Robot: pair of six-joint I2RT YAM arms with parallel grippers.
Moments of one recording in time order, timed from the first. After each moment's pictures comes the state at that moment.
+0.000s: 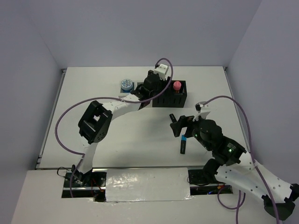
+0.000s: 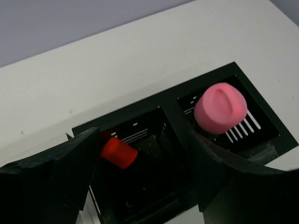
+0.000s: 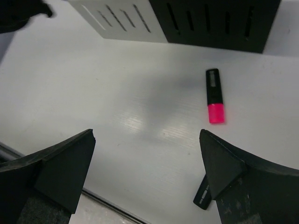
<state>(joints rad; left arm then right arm) -0.70 2.10 1.62 0.25 -0.23 -0.12 0.82 0.54 0.66 -0.45 0.33 0.49</state>
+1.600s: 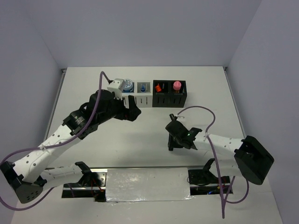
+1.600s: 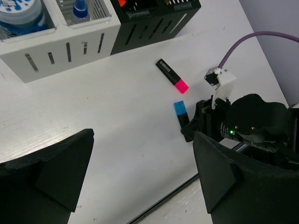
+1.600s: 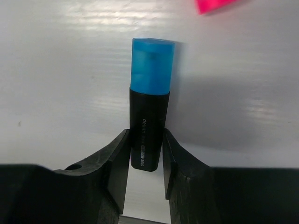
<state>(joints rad) -0.72 1.07 1.19 -0.56 -0.08 -0.45 0.78 1.26 0.54 -0.41 0.21 0.83</state>
